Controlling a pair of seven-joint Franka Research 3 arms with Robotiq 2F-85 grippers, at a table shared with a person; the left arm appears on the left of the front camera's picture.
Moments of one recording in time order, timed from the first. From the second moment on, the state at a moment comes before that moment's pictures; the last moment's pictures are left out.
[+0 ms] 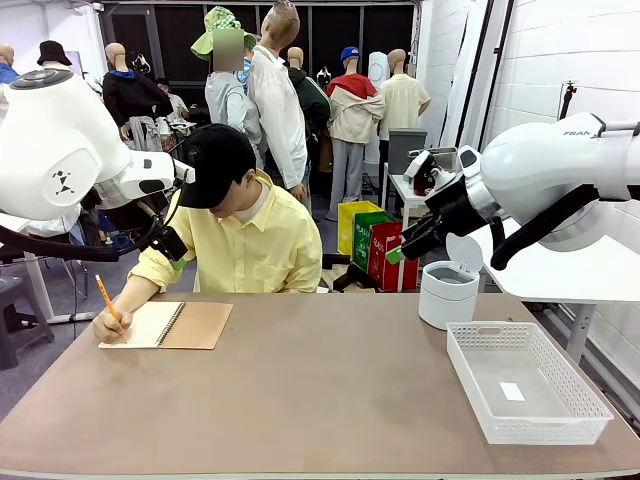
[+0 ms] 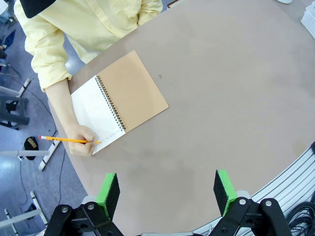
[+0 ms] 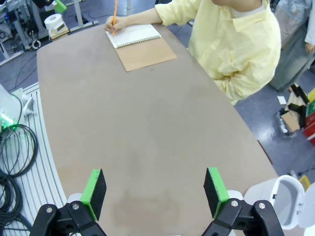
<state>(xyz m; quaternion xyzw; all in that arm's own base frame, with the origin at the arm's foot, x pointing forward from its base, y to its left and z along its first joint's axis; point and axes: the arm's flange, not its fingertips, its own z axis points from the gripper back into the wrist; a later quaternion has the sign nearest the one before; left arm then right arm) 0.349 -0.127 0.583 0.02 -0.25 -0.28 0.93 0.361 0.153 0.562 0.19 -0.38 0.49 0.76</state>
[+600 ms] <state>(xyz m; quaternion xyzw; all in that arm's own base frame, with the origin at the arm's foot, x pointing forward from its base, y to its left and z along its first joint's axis) 0.349 -0.127 0.583 0.02 -0.25 -0.28 0.93 0.361 0.153 0.562 0.19 -0.38 0.49 0.76</state>
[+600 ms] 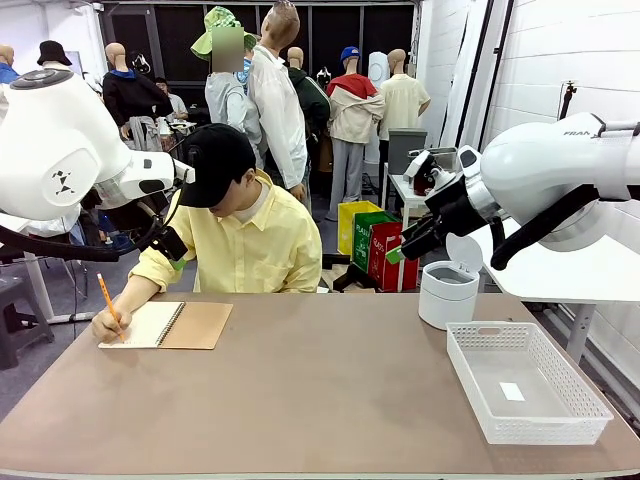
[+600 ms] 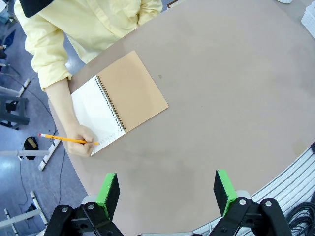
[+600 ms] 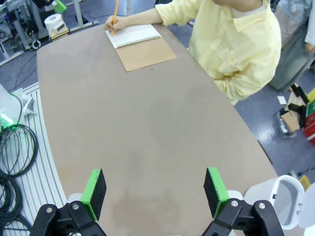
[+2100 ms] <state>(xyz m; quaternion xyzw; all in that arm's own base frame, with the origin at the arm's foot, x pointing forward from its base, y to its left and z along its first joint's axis) 0.349 -0.127 0.583 0.02 -0.25 -0.28 0.93 0.361 0.153 0.562 0.19 -0.38 0.49 0.76</state>
